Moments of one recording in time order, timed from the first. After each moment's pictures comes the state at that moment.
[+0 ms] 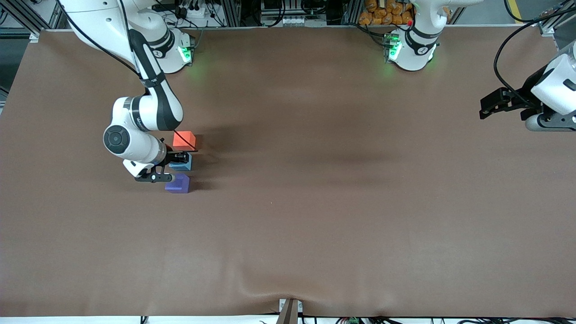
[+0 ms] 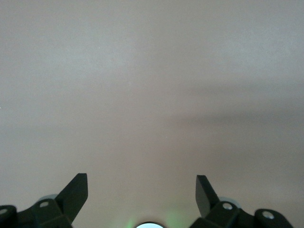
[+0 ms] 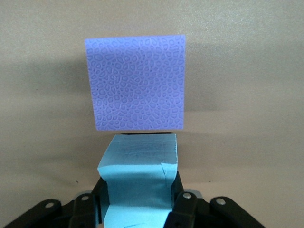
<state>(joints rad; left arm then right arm) -0.05 0.02 -0.03 -1.55 0.00 1.49 -0.04 0.49 0.35 -0.29 -2.19 0.25 2.32 0.04</state>
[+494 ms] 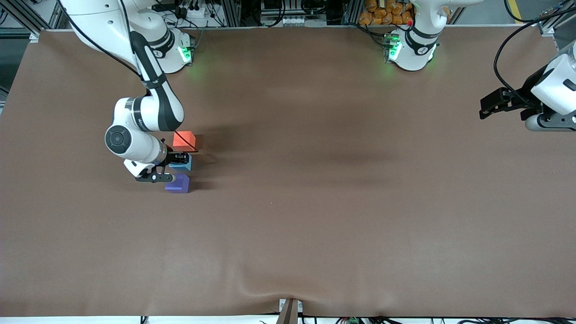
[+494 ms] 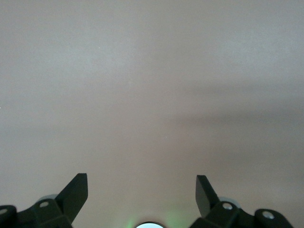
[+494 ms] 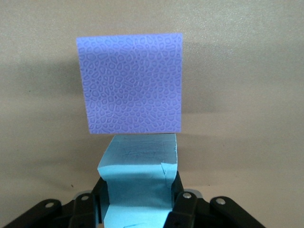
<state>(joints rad) -0.05 0.02 -0.03 -1.55 0.00 1.49 -0.04 0.49 0.36 -0.29 -2.19 0.25 2.34 0.04</state>
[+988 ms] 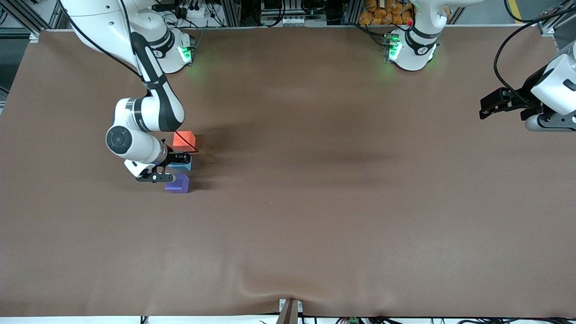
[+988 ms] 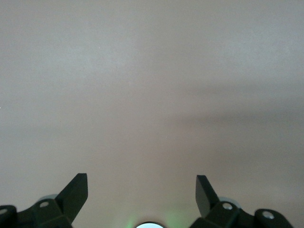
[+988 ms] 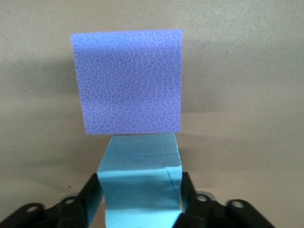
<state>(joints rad) -0.05 0.02 -0.03 -1.55 0.00 1.49 -0.04 0.49 0.37 -0.29 -2.20 0.25 2.35 0.04</state>
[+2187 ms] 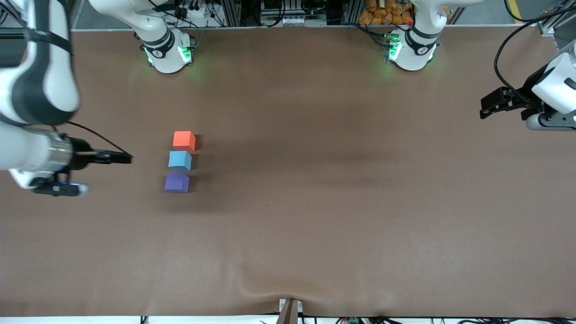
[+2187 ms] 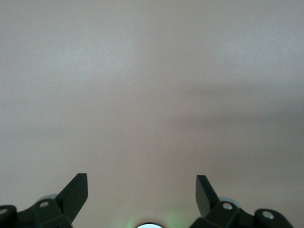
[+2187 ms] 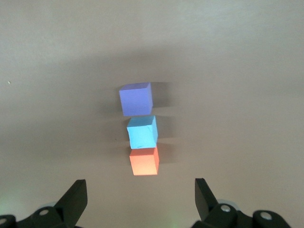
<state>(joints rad) -0.05 0.02 -0.04 -1.54 0.00 1.49 -0.04 0.24 0.33 -0.31 -1.42 0.23 1.48 0.04</state>
